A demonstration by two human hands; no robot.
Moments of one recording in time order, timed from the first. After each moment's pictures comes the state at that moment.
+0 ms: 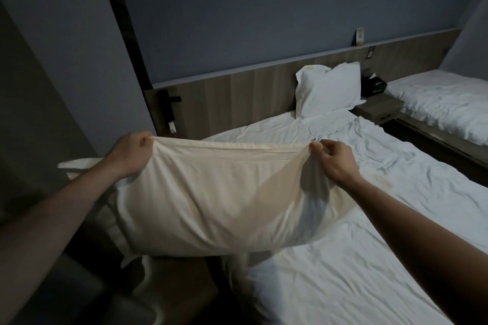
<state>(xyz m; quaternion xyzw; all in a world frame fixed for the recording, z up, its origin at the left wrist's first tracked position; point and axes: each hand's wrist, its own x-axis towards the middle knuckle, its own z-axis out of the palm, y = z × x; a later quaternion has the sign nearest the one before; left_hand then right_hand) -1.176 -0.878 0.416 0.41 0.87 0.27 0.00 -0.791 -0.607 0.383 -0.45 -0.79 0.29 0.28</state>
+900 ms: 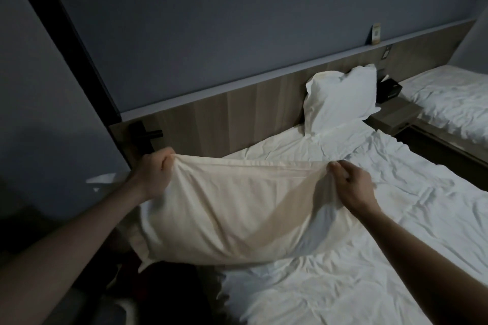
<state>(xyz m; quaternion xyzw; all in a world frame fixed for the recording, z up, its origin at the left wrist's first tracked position) -1.387 -0.599 0.359 0.50 0.81 0.30 0.07 -0.984 -0.362 0.320 -0.51 -0.75 0.27 0.32</state>
